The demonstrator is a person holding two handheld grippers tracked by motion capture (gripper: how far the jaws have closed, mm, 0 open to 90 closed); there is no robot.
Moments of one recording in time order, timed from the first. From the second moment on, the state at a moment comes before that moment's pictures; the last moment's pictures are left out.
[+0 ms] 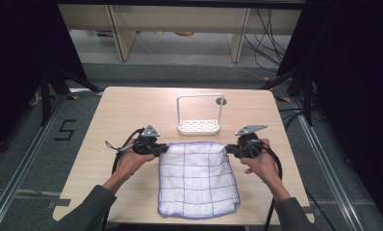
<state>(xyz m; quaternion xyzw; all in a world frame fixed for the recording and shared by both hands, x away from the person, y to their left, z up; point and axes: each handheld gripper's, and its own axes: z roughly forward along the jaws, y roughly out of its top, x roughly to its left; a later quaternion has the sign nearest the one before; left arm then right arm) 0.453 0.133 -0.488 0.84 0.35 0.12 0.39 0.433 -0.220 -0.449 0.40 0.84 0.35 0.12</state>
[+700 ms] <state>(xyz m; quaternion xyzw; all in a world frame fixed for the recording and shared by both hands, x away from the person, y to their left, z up) 0.467 0.130 -0.510 0.83 0.36 0.14 0.39 0.477 -0.236 -0.468 0.48 0.80 0.32 0.16</state>
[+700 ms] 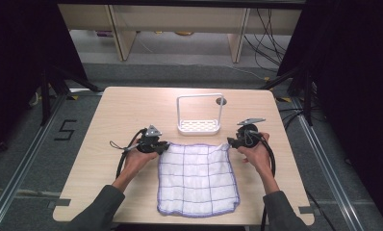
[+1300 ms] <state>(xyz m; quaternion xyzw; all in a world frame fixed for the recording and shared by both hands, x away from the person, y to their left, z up) 0.466 0.136 -0.509 0.84 0.35 0.14 0.39 0.489 -0.212 -0.490 0.50 0.81 0.27 0.15</state>
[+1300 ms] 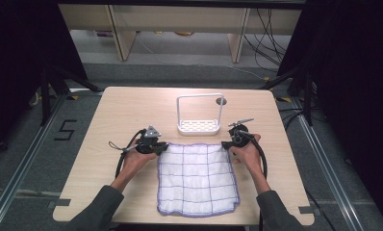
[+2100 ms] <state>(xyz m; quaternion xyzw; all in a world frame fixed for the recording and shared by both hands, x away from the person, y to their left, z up) 0.466 0.141 -0.504 0.83 0.35 0.14 0.41 0.488 -0.215 -0.496 0.44 0.84 0.30 0.13</state>
